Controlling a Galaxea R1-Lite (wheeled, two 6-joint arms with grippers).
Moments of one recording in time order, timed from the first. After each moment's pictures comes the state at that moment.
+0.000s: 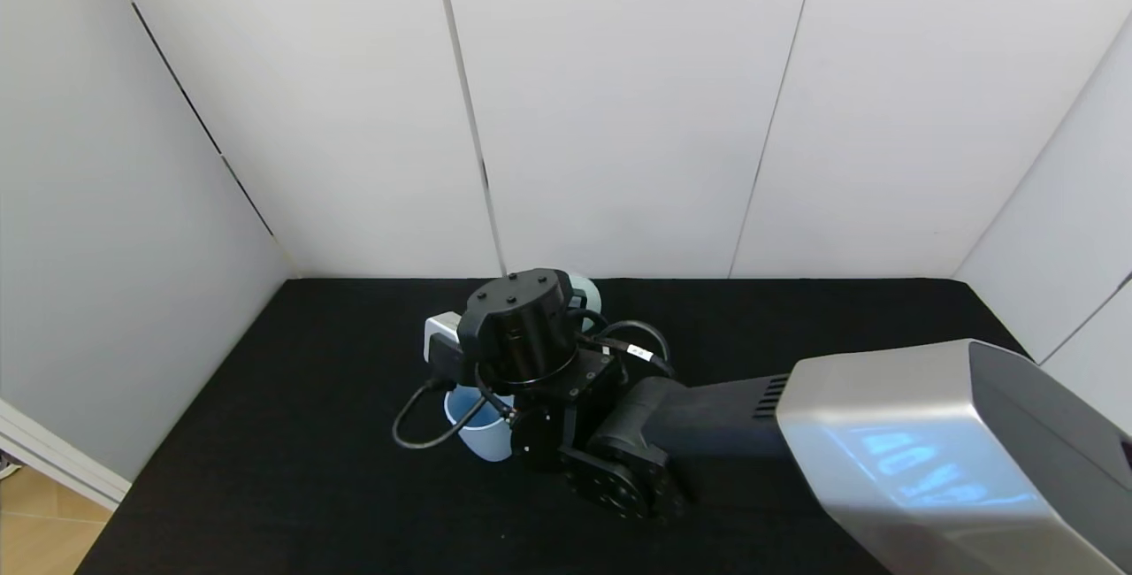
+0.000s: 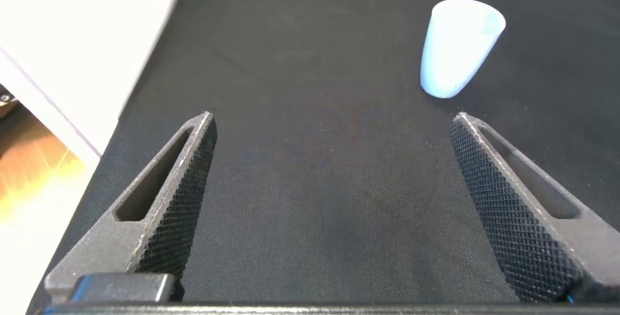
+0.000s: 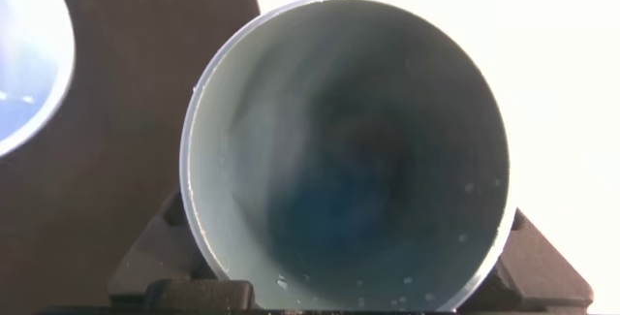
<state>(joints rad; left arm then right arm) 0.00 0.00 0.00 -0.01 0.01 -0.01 0.95 2.39 -1.75 -0.41 -0.78 -1.13</state>
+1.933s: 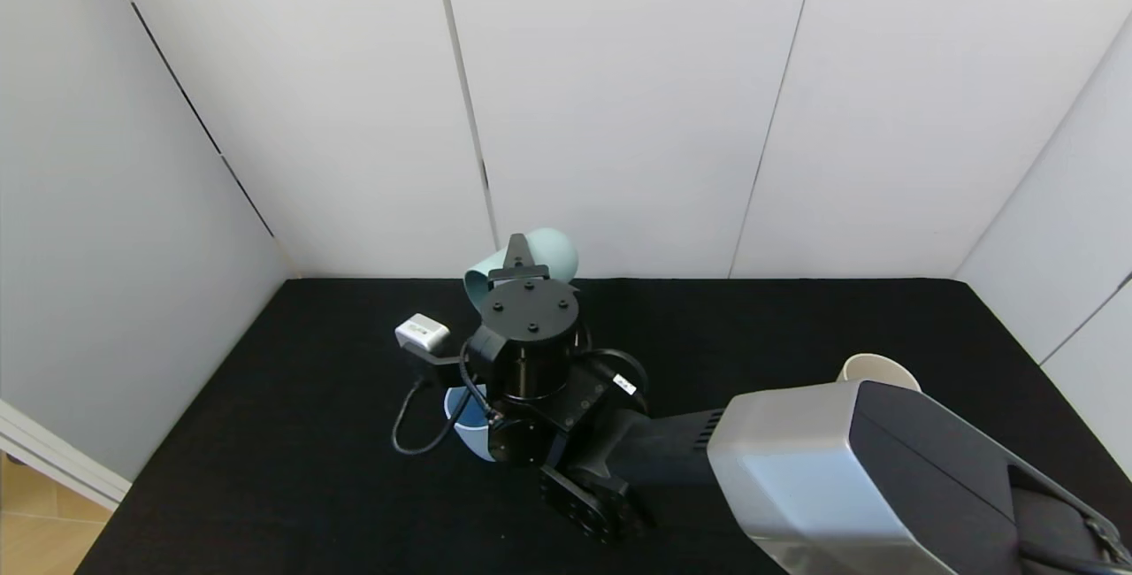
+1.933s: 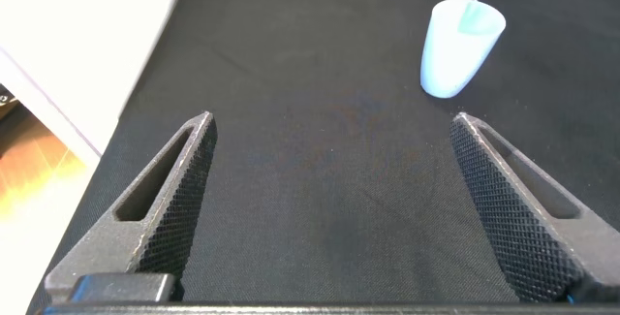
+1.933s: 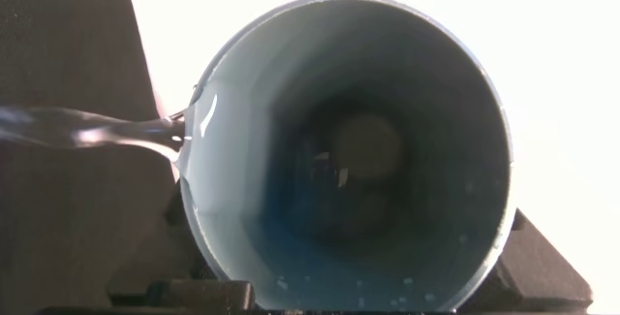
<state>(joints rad) 0.00 0.00 0.00 -0.01 0.01 -0.01 0.96 2.50 -1.80 -0.86 -0.77 -1.65</state>
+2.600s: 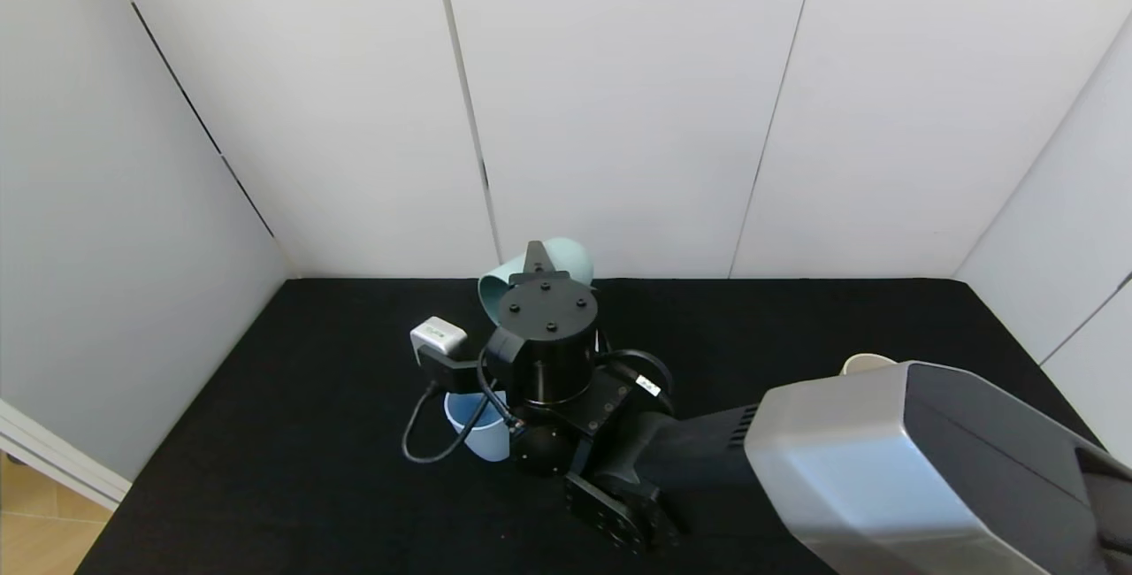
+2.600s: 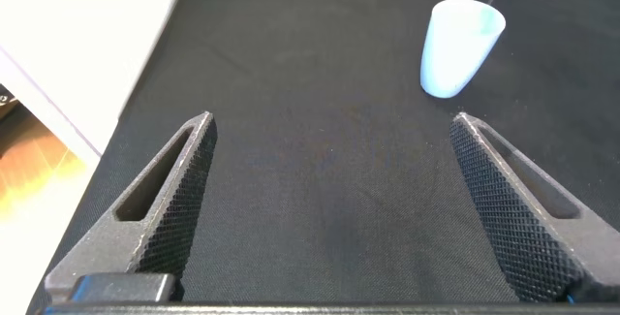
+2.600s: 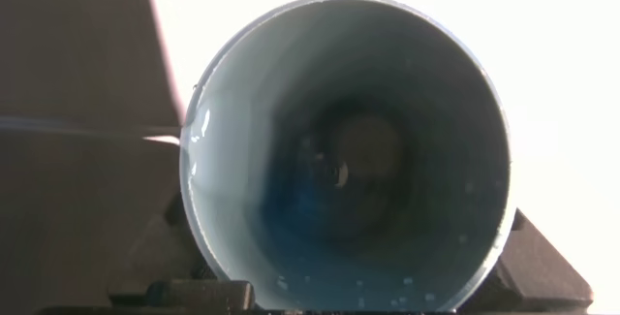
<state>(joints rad) 0.00 0.00 0.00 -0.01 0.01 -0.01 0.96 2.42 -1.66 -0.86 -0.77 -1.56</state>
